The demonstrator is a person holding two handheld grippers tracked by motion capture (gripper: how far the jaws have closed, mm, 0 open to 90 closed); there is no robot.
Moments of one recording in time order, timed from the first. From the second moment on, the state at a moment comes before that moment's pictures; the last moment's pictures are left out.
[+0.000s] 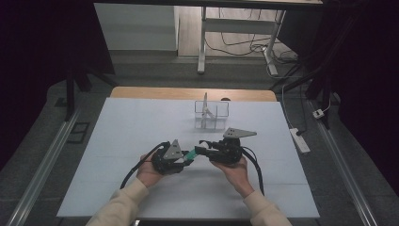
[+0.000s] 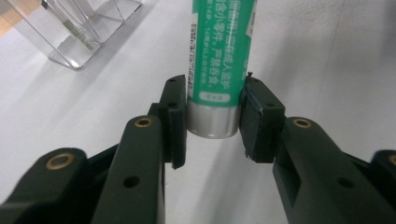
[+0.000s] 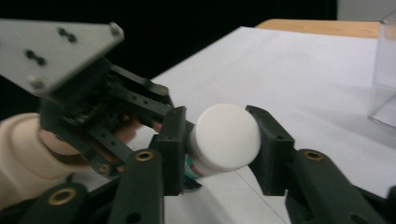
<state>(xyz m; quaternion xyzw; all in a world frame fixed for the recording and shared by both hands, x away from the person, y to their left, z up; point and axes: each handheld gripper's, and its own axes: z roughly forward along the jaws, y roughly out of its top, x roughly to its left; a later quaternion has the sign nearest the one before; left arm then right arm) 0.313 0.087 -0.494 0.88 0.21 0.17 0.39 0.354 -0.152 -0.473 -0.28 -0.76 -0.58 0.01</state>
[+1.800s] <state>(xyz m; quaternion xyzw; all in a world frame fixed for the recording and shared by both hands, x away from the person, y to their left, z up) 0.276 0.218 -0.504 0.83 0.36 0.14 0.41 0.447 -0.222 -0.425 -0.36 -0.76 -0.51 -0.18</state>
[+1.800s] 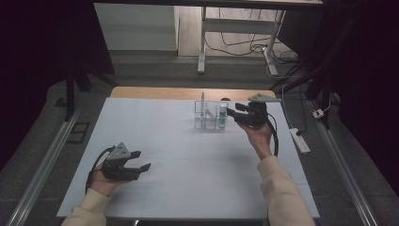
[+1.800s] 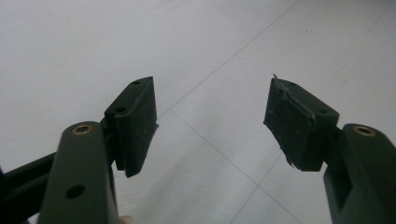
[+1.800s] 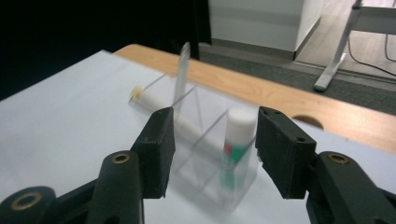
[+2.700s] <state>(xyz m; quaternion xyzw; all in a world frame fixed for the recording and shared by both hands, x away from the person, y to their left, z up) 0.277 0.220 -0.506 0.82 0.37 0.13 0.41 0.338 -0.288 -0.469 -0.30 -0.80 -0.50 -0.15</state>
